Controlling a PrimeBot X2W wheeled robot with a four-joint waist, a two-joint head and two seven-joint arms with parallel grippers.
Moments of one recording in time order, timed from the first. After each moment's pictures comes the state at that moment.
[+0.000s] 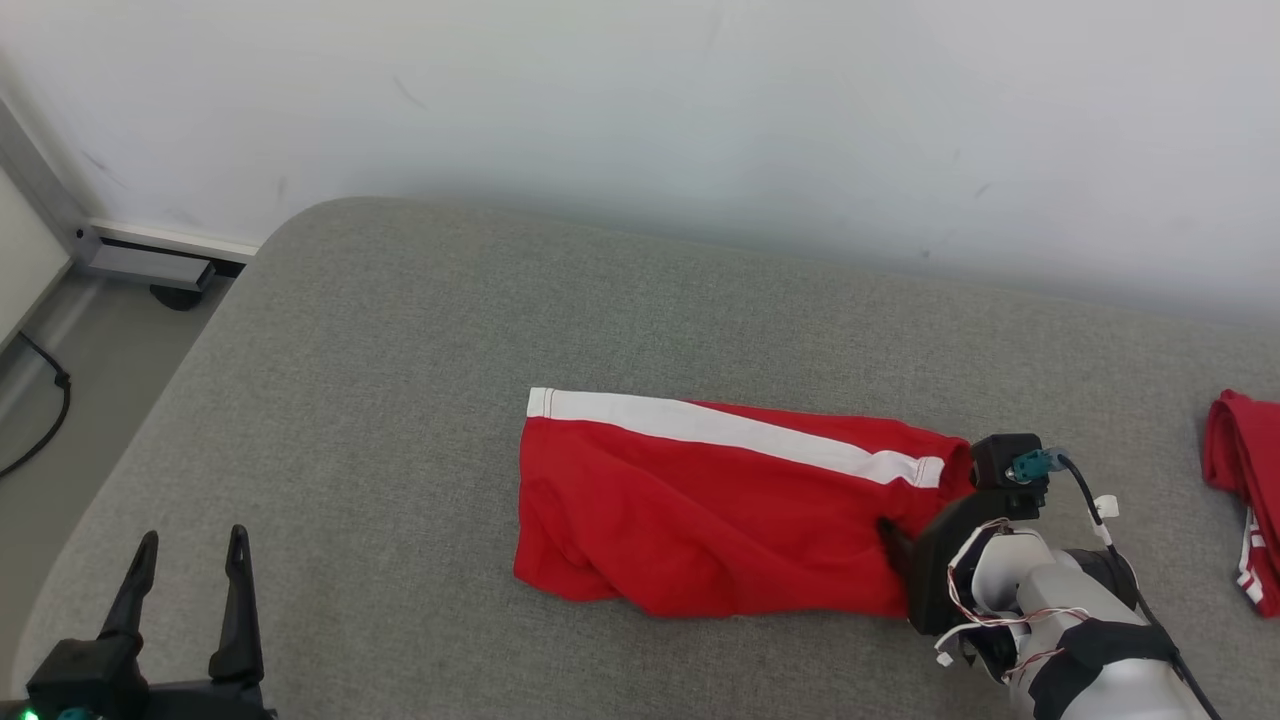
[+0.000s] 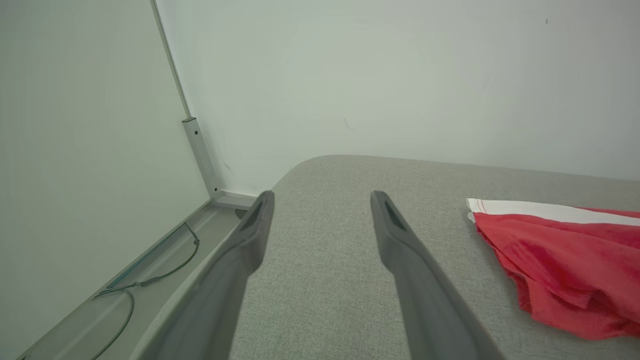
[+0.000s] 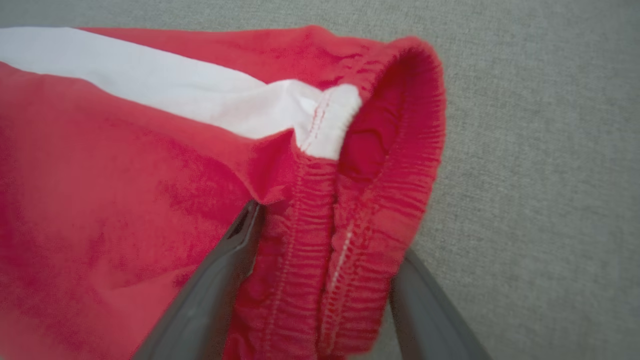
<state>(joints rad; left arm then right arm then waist) -0.04 0.34 -0.22 0.17 -0.29 0.17 -0.26 -0.64 -0.05 0.23 1.19 0.42 0.13 0.13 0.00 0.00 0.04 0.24</state>
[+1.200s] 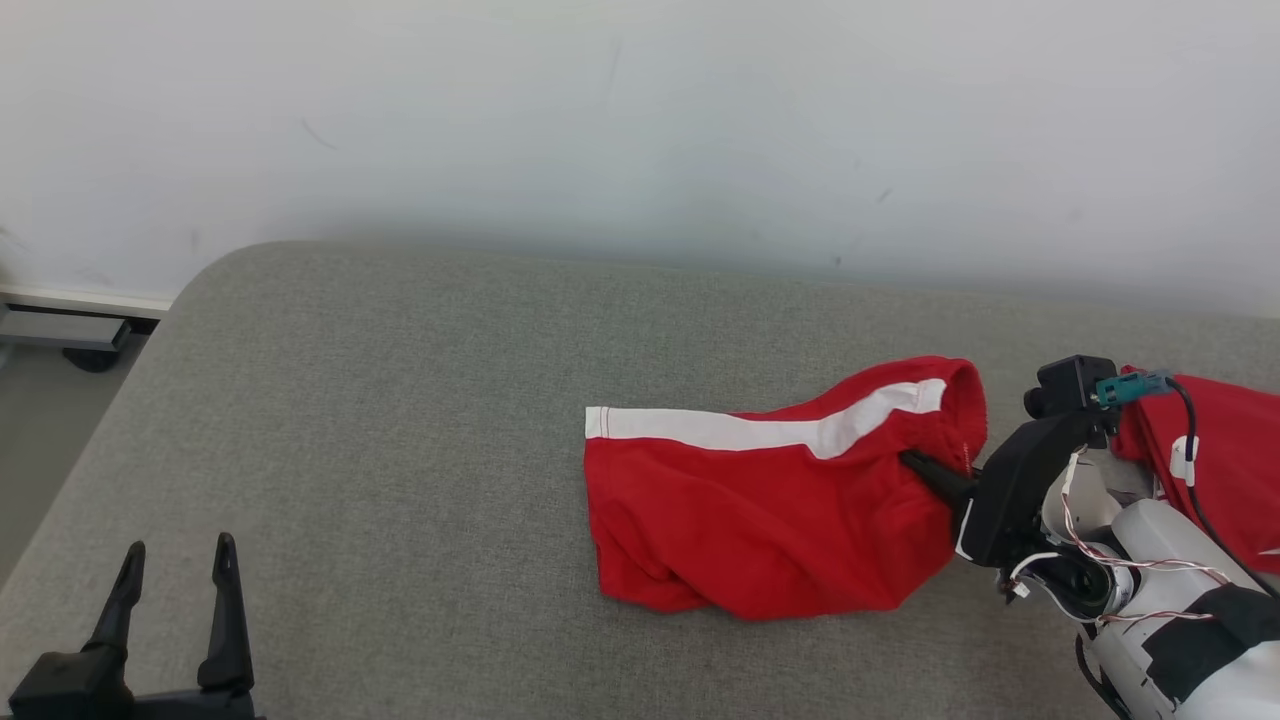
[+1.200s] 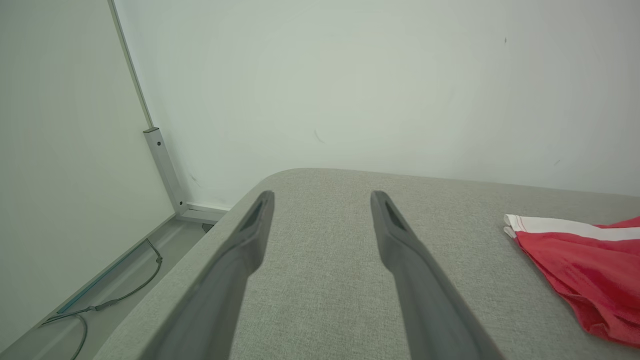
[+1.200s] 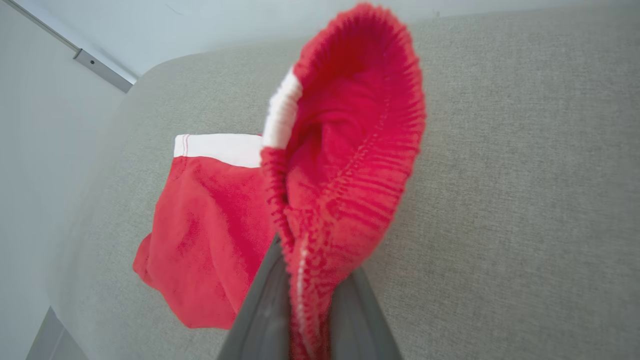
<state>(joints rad) -0.02 0.32 -0.19 0.16 -0.29 0.16 -0.26 -0.55 -0.30 0.45 0.68 0.96 0.13 0.36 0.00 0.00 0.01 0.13</state>
